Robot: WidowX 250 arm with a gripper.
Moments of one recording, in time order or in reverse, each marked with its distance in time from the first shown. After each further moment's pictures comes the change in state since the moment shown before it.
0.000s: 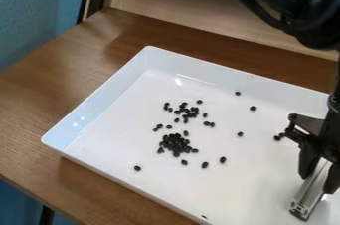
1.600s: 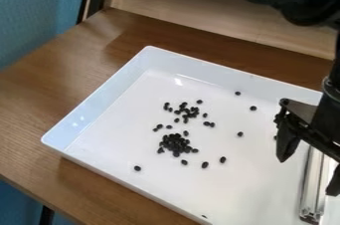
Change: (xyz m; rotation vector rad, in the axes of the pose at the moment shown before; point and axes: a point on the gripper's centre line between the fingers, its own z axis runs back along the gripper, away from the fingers) arm -0.017 0.004 0.032 0.039 -0.031 -0.041
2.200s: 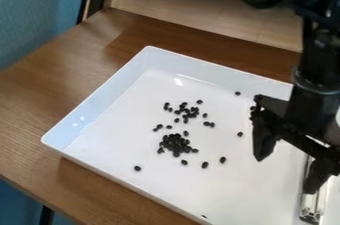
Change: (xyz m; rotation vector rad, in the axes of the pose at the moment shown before) arm -0.020 0.012 0.010 -0.053 0.043 0.000
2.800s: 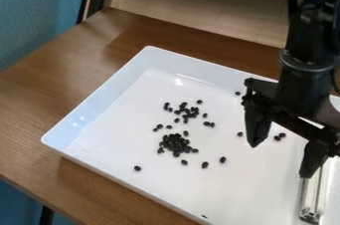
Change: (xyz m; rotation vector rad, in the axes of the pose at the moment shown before) arm -0.005 0.010 0.020 -0.025 -0.031 0.020
